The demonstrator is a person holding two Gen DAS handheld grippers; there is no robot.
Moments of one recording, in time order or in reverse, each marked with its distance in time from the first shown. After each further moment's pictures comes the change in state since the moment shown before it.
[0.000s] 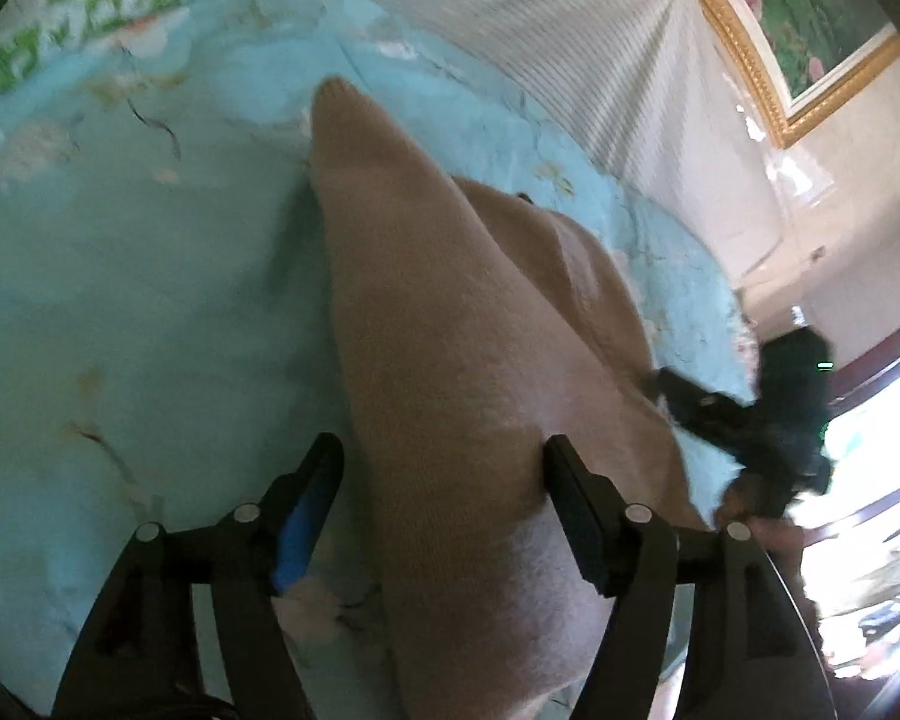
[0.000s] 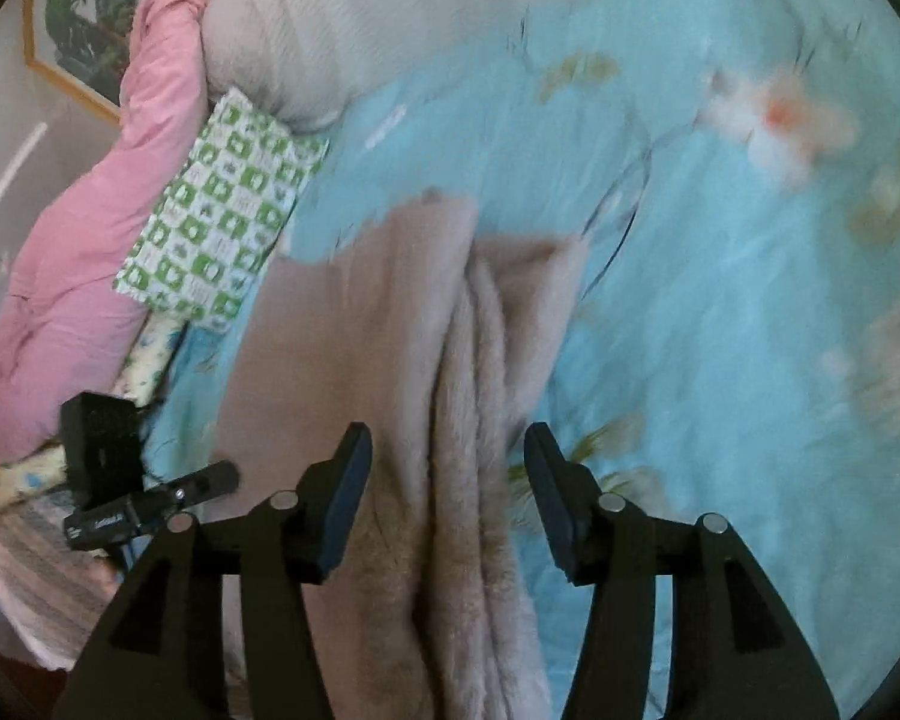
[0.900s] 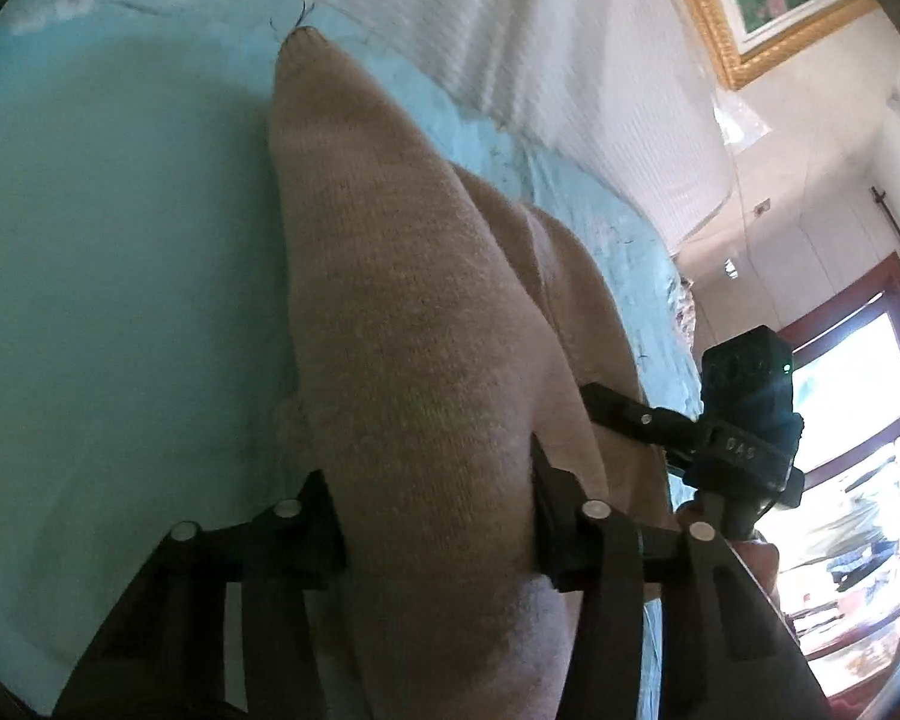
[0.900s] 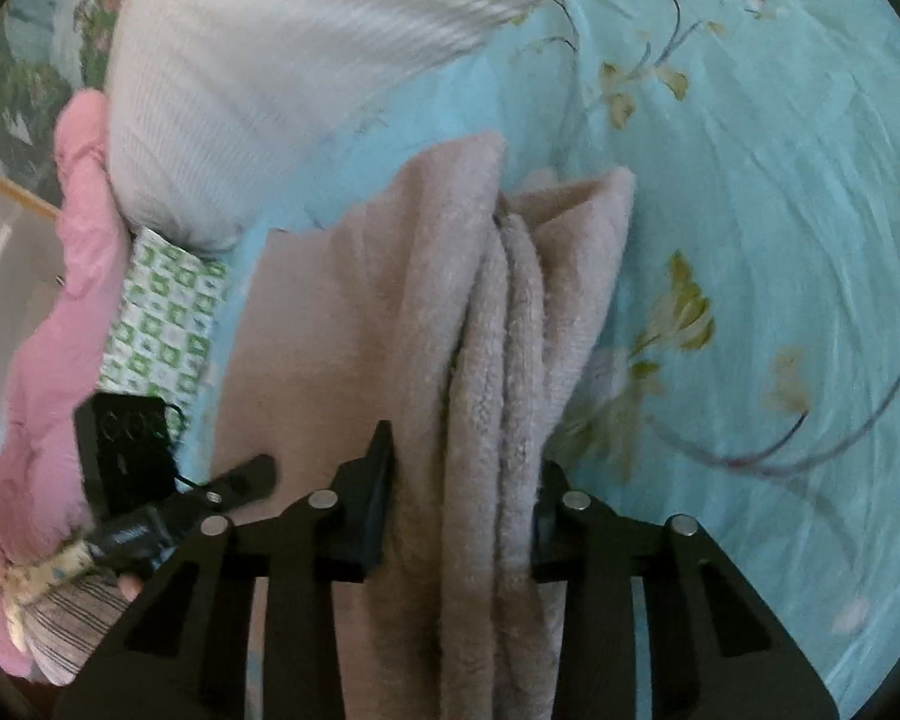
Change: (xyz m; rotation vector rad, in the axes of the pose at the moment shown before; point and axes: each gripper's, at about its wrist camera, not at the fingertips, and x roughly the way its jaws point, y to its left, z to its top) left arm 0.177 -0.130 0.080 0.105 0.106 -0.219; right arm -0.038 -0.144 0.072 0.190 -0.043 0.023
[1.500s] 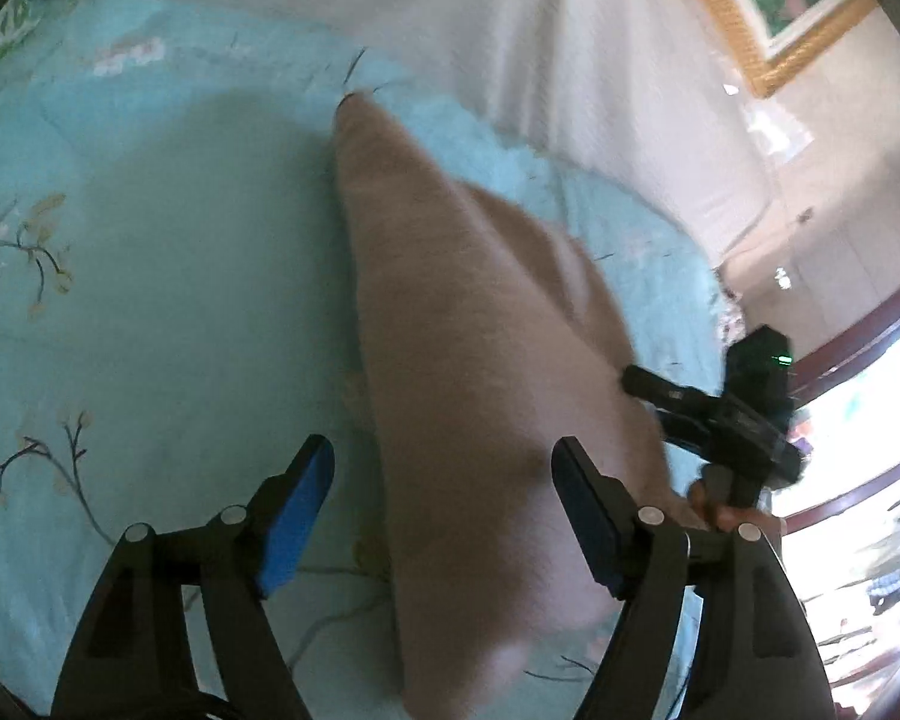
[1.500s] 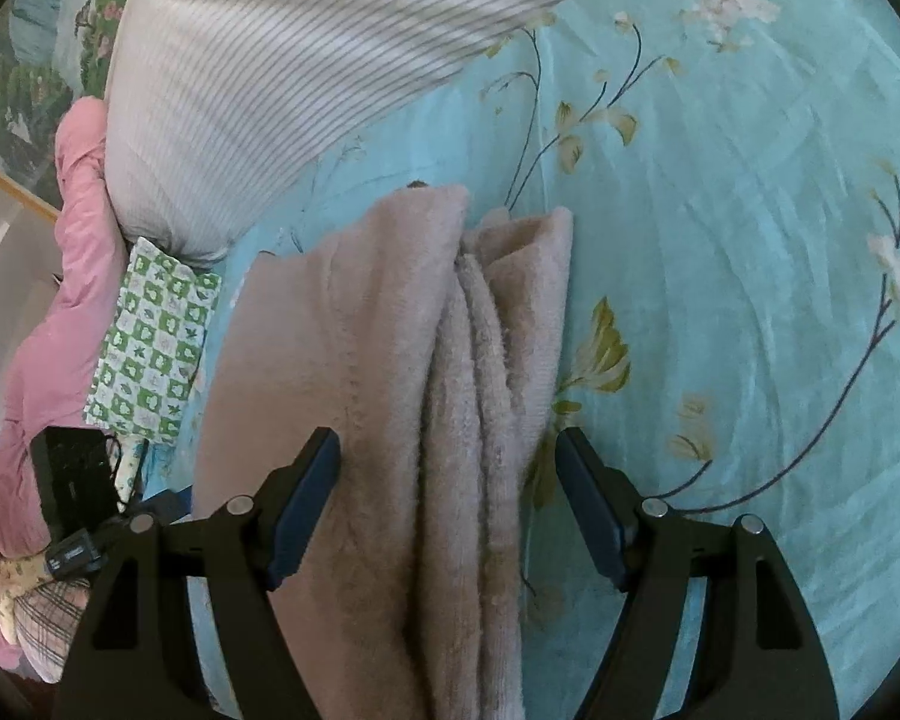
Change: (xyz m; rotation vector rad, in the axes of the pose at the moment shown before) left arm -0.021 -0.005 0.003 -0.030 -0.017 0.154; right arm -0.010 -0.025 0.012 -0.027 -0.013 -0.042
